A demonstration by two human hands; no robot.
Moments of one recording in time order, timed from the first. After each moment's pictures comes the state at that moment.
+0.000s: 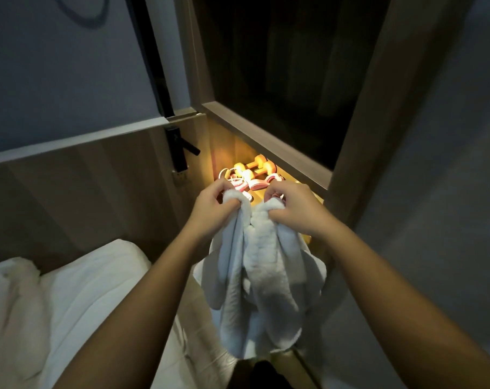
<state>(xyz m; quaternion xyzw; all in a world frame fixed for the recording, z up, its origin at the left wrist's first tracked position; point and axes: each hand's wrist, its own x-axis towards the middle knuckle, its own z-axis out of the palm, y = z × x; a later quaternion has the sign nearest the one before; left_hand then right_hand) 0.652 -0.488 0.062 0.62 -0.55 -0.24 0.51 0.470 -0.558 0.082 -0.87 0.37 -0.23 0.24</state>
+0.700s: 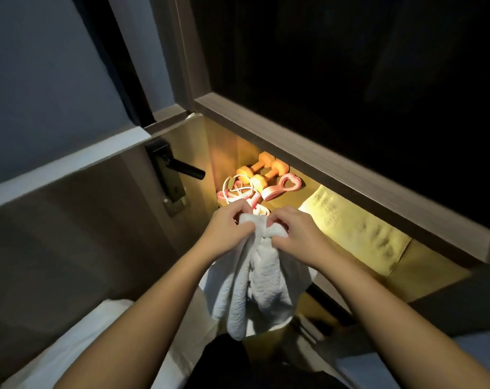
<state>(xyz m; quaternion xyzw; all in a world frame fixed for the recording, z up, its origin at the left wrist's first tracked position) 0.849 -0.707 -0.024 0.58 -0.63 -0.35 0.38 0.661 -0.733 -0.024 -0.82 0.47 -0.20 0.28</state>
